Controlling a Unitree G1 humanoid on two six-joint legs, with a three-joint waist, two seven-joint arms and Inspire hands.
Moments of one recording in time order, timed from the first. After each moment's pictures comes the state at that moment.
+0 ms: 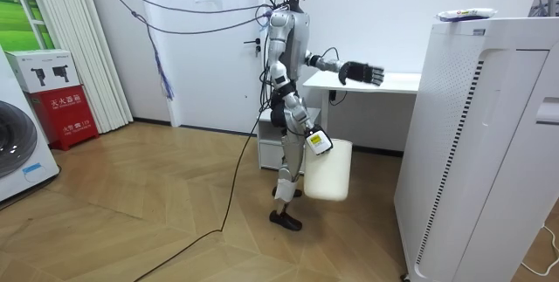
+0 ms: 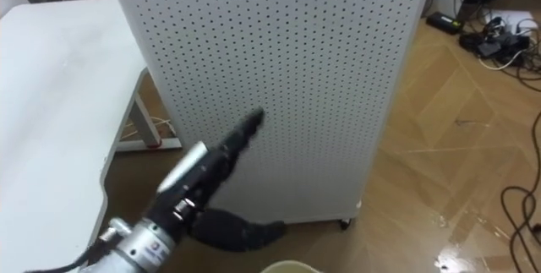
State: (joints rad) left arm -0.04 0.30 -0.33 -0.11 0.06 -0.22 -0.06; right arm -0.02 -0.32 0.28 0.93 0.15 -0.12 0.09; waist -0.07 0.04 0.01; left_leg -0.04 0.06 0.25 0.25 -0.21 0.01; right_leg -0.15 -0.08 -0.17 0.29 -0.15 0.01
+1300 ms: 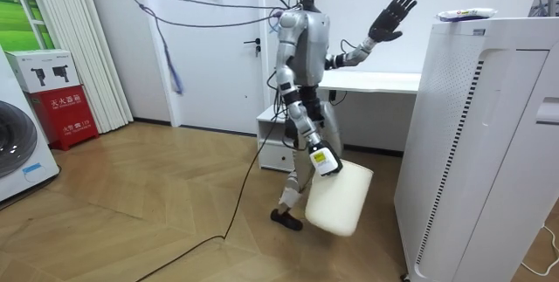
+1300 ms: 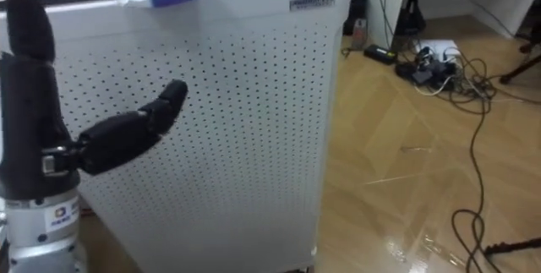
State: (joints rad) left arm -0.08 0.27 -0.09 -0.25 0.55 -0.49 0.59; right arm 0.06 -0.30 0.22 0.98 0.16 -0.16 0.00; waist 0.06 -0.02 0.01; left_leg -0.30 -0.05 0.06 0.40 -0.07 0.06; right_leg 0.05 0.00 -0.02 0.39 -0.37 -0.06
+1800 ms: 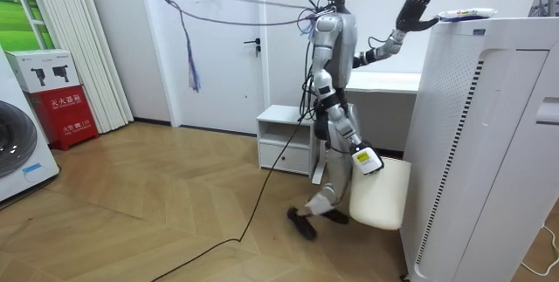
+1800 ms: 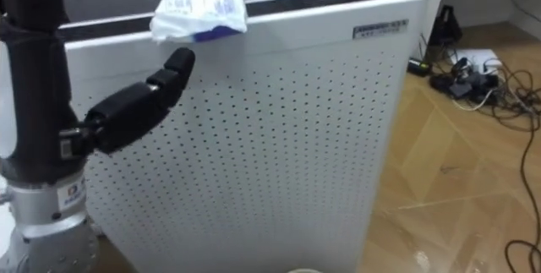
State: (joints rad) left arm -0.19 0.28 -0.09 -0.27 0.80 -0.49 0.69; right arm 0.06 -0.30 0.23 0.94 0.16 -0.16 0.03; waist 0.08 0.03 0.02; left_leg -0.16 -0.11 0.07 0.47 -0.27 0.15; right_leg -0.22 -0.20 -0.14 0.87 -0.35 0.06
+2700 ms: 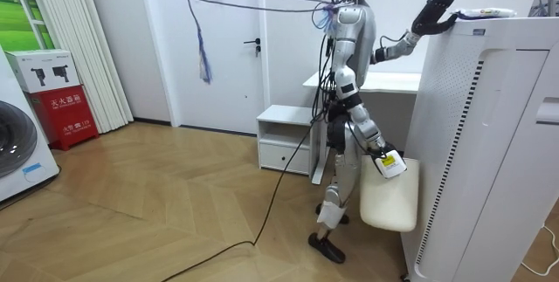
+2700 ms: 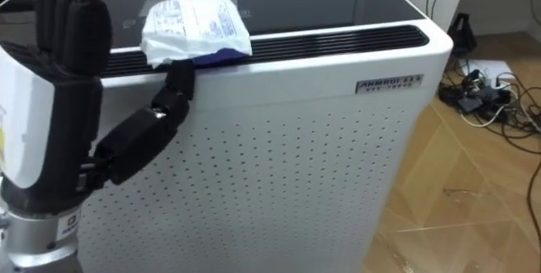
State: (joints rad) left arm -0.07 0.40 -0.12 -0.33 0.86 -0.45 0.64; right arm 0.04 -0.31 0.25 0.94 0.07 -0.13 0.16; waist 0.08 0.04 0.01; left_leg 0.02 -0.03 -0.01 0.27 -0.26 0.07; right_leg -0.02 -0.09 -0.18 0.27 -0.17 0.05
